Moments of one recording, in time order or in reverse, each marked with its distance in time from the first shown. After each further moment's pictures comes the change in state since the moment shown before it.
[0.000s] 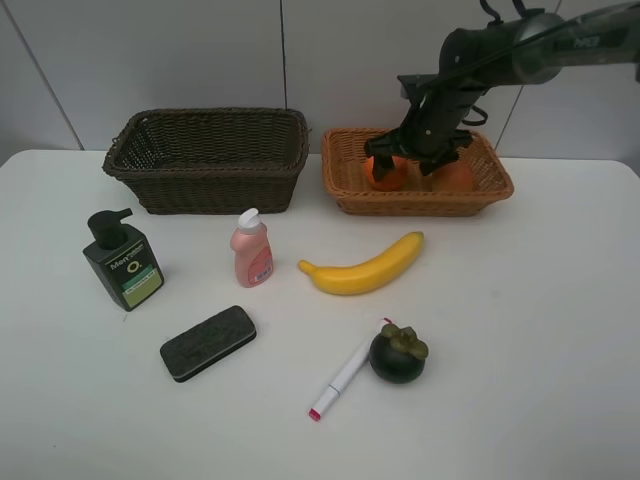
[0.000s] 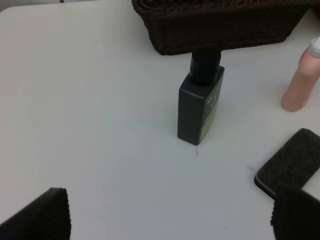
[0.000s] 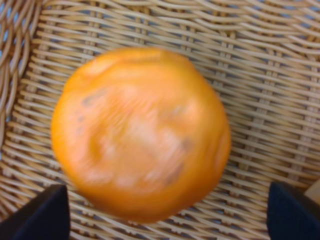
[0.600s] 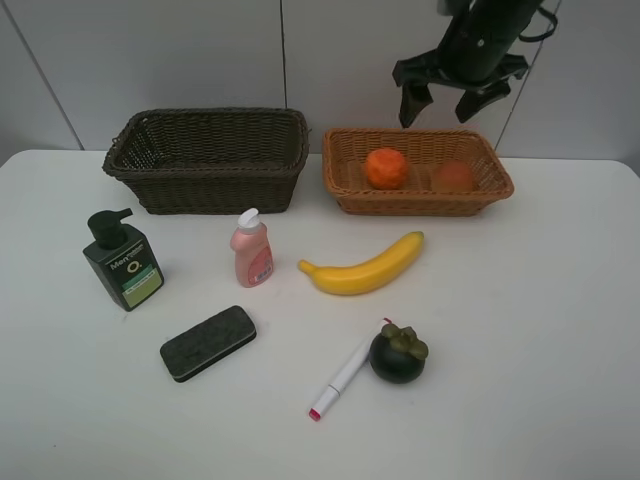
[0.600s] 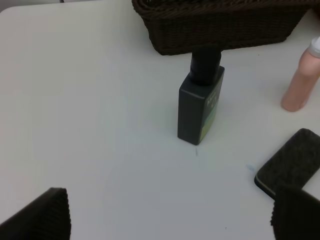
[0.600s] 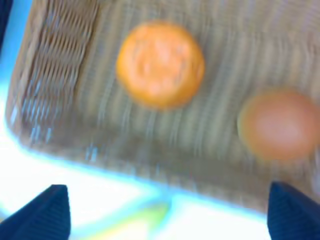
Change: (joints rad) left arm 0.000 0.000 0.000 0.000 0.000 0.000; right arm 0.006 -0.307 -0.003 -0.002 0.357 0.000
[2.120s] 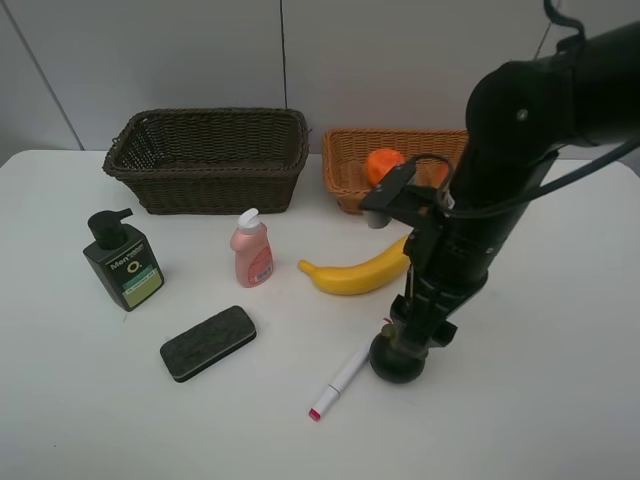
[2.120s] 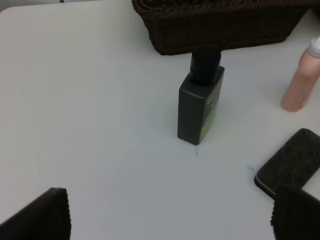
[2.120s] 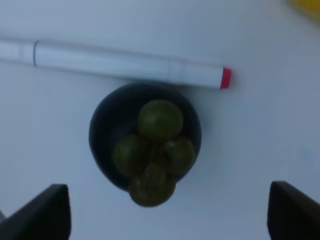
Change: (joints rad) left arm 0.000 0.000 0.000 0.000 0.000 0.000; right arm 0.358 -0.318 0.854 0.045 -0.238 -0.400
